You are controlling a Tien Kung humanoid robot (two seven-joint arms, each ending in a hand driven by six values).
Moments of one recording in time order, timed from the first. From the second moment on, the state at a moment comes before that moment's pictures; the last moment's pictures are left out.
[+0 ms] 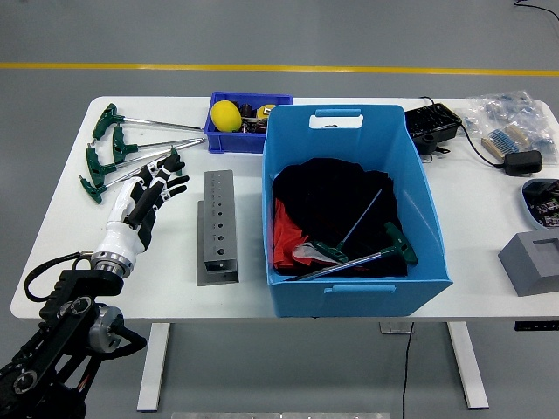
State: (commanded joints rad) left arm -0.07 0.05 -1.29 -1.43 1.07 0.19 -0.03; right arm 0.04 -0.19 0.39 0.18 0.10 -0.17 0.04
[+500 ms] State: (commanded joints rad) left arm -0.10 0.03 -1.31 -1.41 1.04 0.13 -0.11; right arm 0.04 -0.20 0.37 0.18 0.13 -0.16 0.06
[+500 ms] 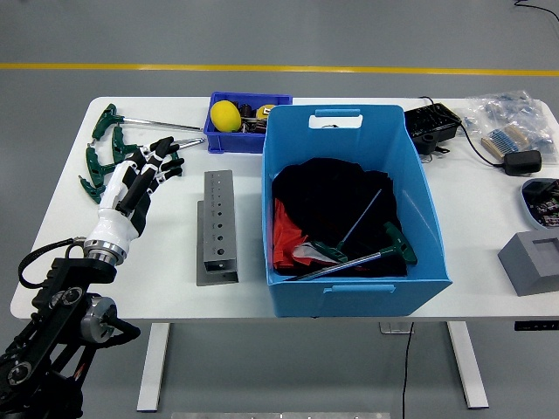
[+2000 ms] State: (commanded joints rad) left arm -0.12 0.01 -1.42 -1.39 1.06 0.02 -0.16; right arm 0.04 -0.19 0.47 0.18 0.06 -0.17 0.05
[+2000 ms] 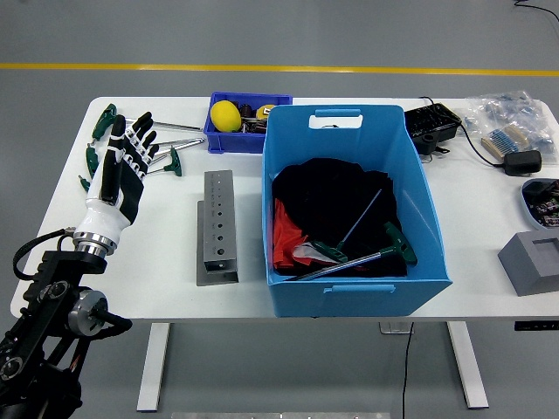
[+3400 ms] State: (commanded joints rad) left arm -0.13 0.01 -1.46 -1.37 1.10 0.05 -0.17; right arm 0.06 -0.19 0.28 0.18 0.24 -0.16 0.08
